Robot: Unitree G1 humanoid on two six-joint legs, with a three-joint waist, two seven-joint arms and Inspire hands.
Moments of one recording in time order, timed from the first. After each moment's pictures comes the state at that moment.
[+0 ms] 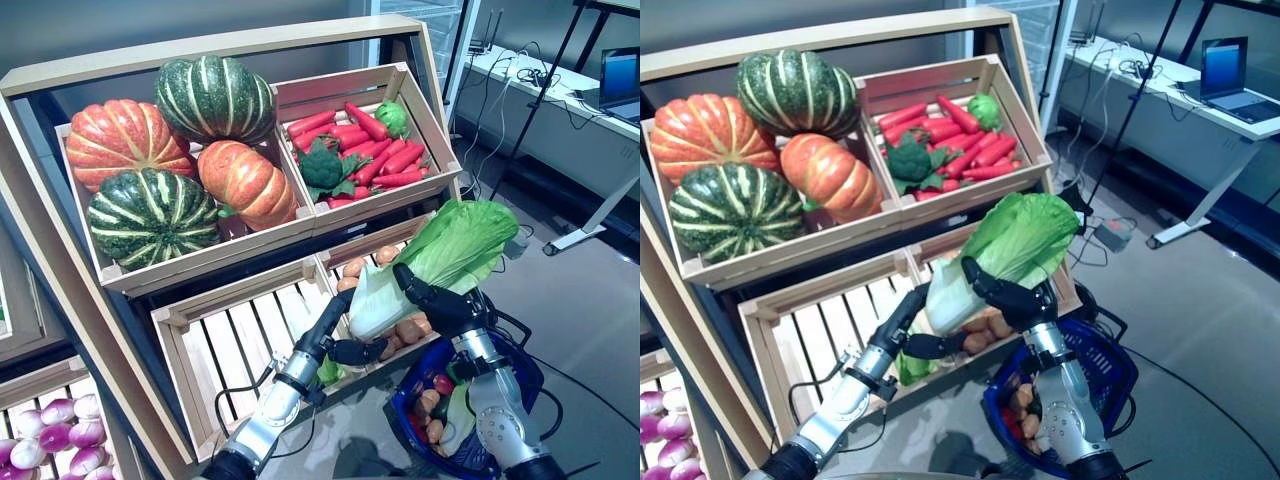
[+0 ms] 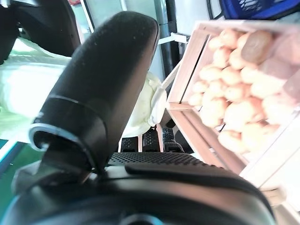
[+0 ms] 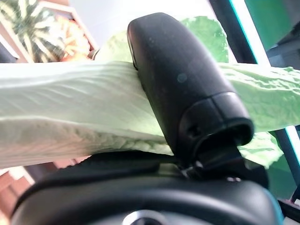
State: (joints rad) left arm -0.05 0.23 -0.46 0.48 0.05 -0.54 0.09; right arm 0.05 -0.31 0.23 0.04 0.93 -0.32 0.32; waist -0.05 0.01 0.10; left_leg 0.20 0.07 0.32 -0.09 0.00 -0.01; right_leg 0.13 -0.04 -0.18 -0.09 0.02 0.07
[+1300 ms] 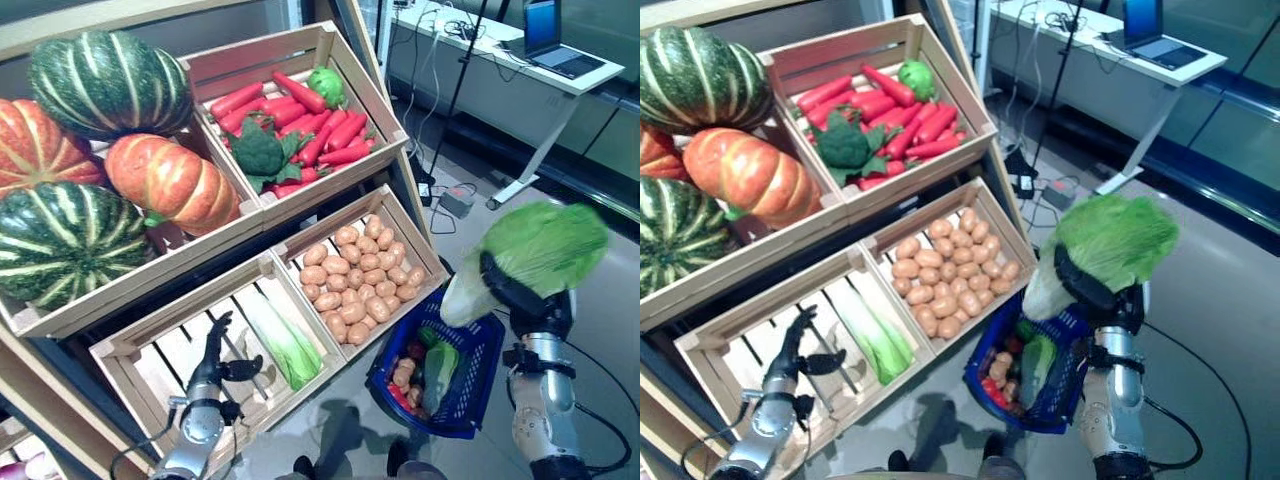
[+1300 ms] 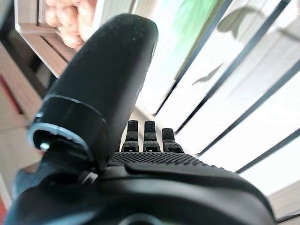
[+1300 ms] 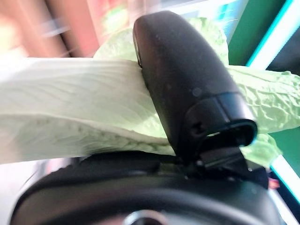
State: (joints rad) left arm 0.03 0.48 -0.13 0.58 0.09 -0.25 0.37; right arm -0.01 -0.36 -0.02 0.44 0.59 -0.41 -0.04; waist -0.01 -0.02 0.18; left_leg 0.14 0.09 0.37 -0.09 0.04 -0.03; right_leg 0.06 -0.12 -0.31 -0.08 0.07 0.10
